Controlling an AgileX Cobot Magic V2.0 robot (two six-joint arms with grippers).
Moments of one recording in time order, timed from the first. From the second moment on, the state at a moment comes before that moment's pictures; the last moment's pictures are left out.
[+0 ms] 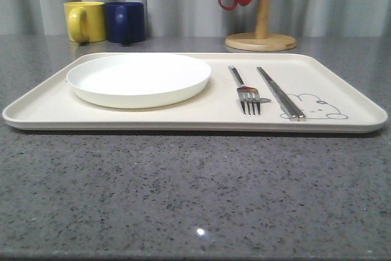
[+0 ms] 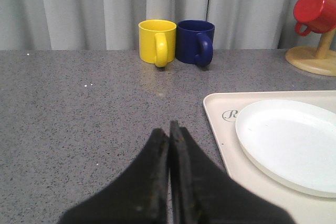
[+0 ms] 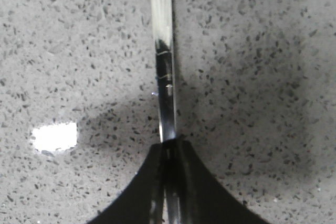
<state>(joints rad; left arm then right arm) -0.05 0.42 -0.45 -0.35 0.27 0.32 -0.25 1.78 -1.40 0.07 1.00 -0.06</state>
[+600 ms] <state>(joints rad) -0.05 0.42 -0.45 -0.35 0.27 0.32 -0.06 1.56 -1.40 0.09 1.09 0.06</state>
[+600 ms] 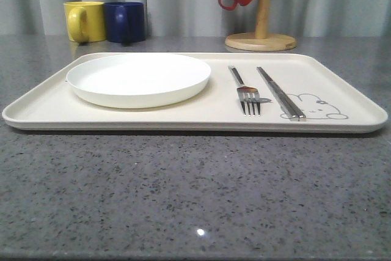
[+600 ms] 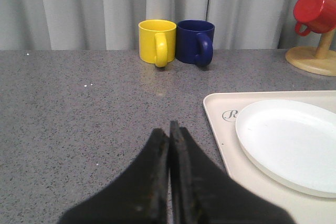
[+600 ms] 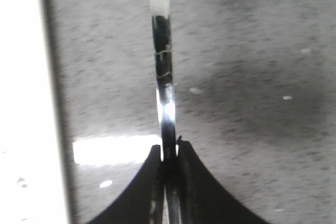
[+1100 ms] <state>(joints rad) -0.05 0.42 -0.45 -0.35 0.27 0.32 0.27 1.63 -1.40 0.08 0.96 0.29</state>
